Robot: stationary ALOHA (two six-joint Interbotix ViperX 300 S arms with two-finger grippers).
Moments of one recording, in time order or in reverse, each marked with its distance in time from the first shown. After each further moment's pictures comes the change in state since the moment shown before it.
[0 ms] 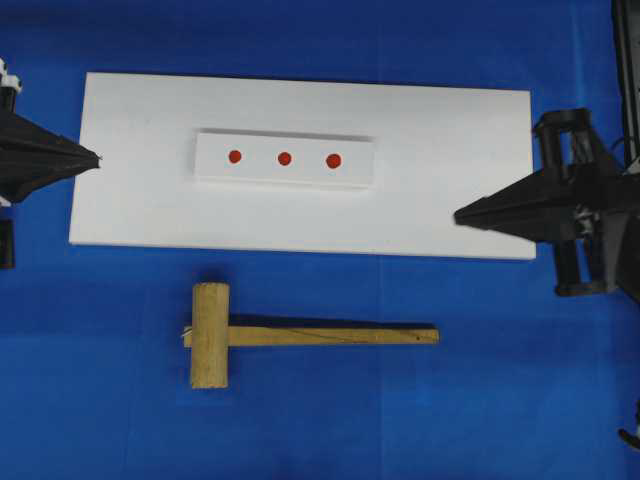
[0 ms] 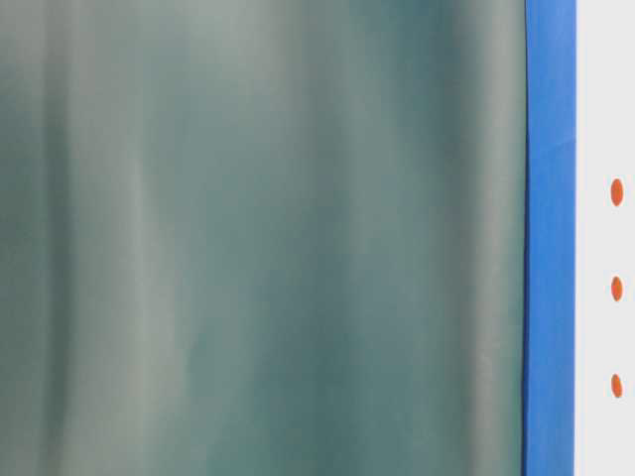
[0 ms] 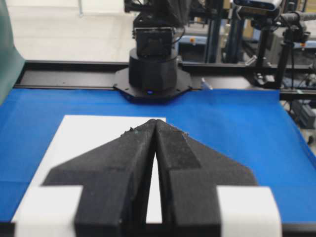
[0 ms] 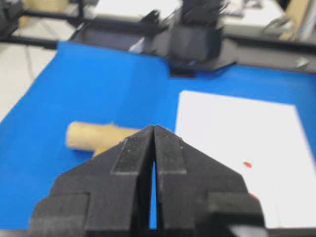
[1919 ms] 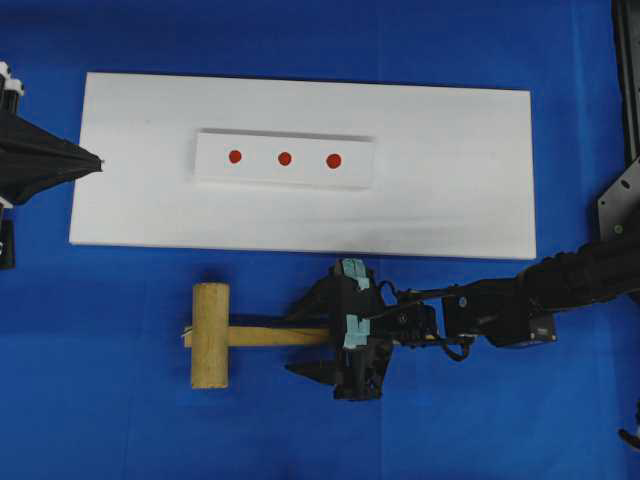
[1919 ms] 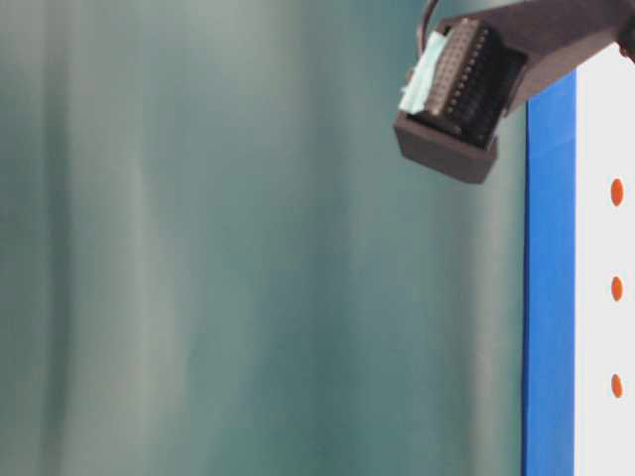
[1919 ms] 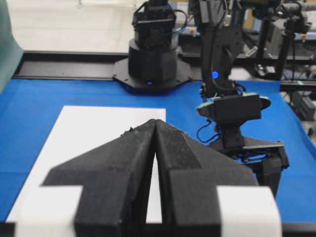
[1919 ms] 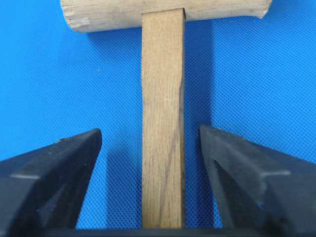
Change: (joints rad) left arm 0.000 0.000 0.009 -0.002 0.014 -0.002; right arm 0.206 1.108 -0.453 0.327 -0.259 0.084
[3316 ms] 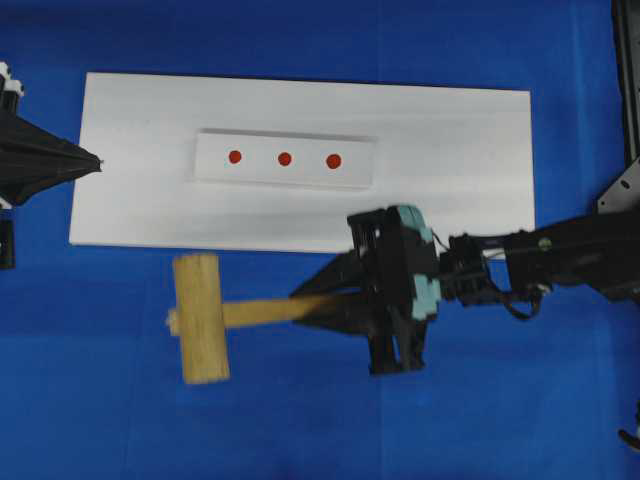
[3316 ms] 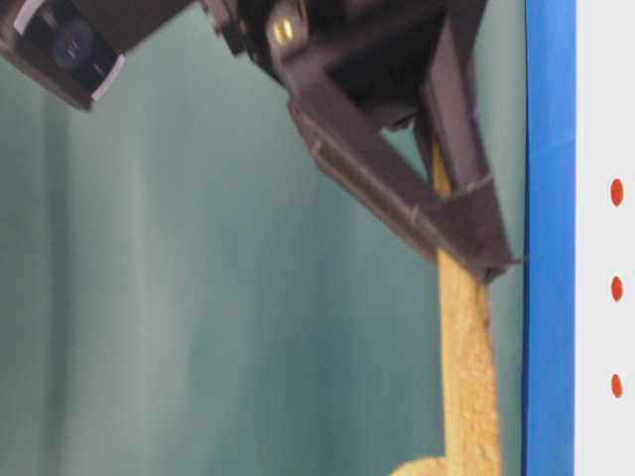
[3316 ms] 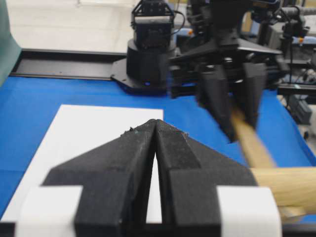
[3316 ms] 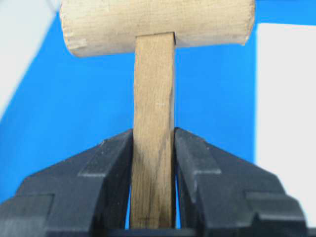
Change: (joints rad) left arm 0.000 -0.002 0.000 -0.002 0.000 -0.021; right arm -0.104 -0.430 0.048 0.002 0.221 -0.239
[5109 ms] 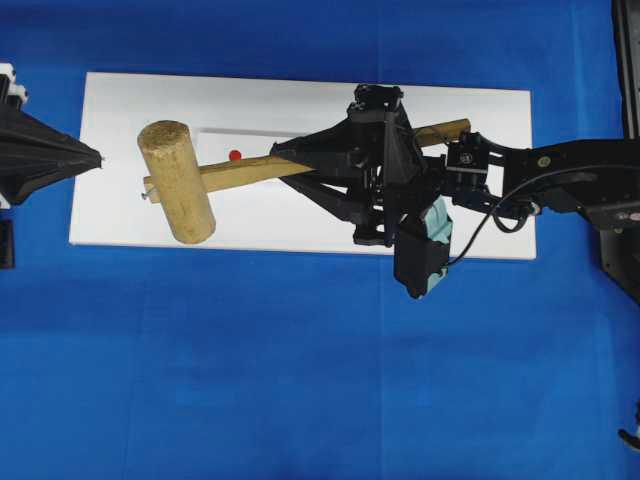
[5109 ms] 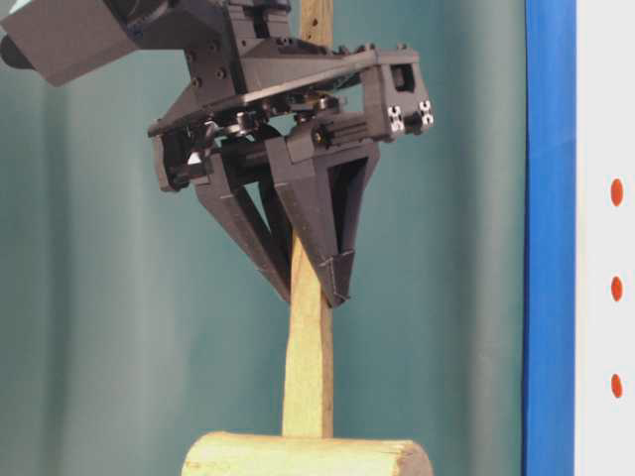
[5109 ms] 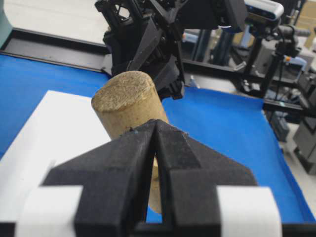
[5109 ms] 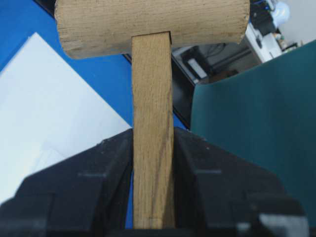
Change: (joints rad) left arm 0.015 0.003 0.002 -0.003 0.000 -0.147; right arm -0.213 -0.038 0.017 -0.005 -0.224 -0.997
